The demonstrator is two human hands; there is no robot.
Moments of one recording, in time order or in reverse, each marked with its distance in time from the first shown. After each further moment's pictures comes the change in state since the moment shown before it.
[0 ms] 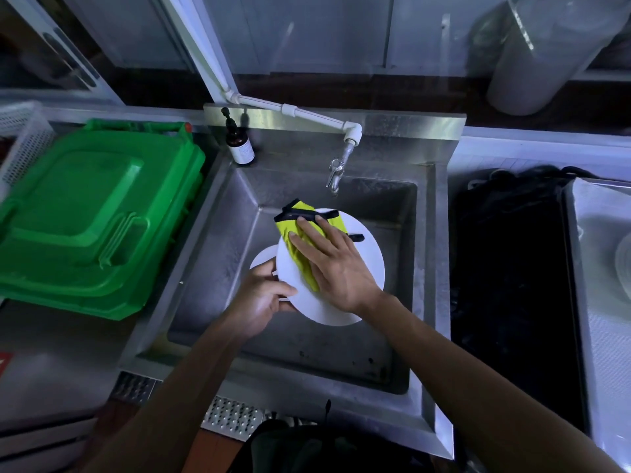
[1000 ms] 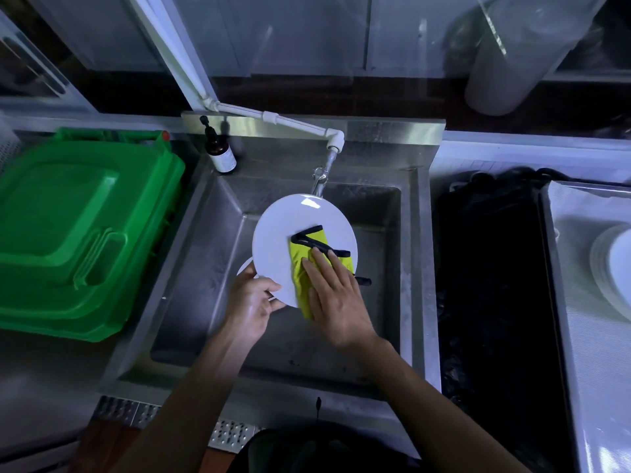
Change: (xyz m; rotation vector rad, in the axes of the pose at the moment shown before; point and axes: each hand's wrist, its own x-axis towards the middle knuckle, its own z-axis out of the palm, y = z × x) left_hand 0.025 0.002 0.015 -0.306 0.193 0.014; right_hand -0.043 -0.009 0.018 0.082 0.001 0.306
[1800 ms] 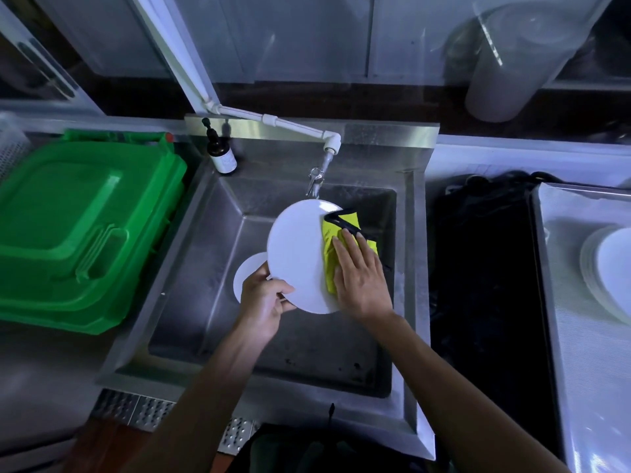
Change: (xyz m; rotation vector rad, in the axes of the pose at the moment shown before) left_hand -0.011 -0.023 0.018 0.089 -0.012 0.025; right_hand 0.010 0.048 -0.015 -0.116 0.088 0.146
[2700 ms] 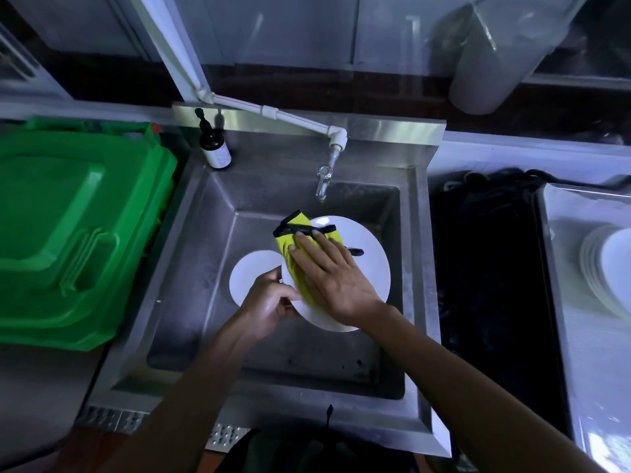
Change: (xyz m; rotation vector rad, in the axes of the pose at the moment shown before) left_hand 0.046 0.010 -0.040 0.168 -0.278 -0.177; right_hand 0.031 -0.061 -0.009 -0.168 -0.199 -0.376
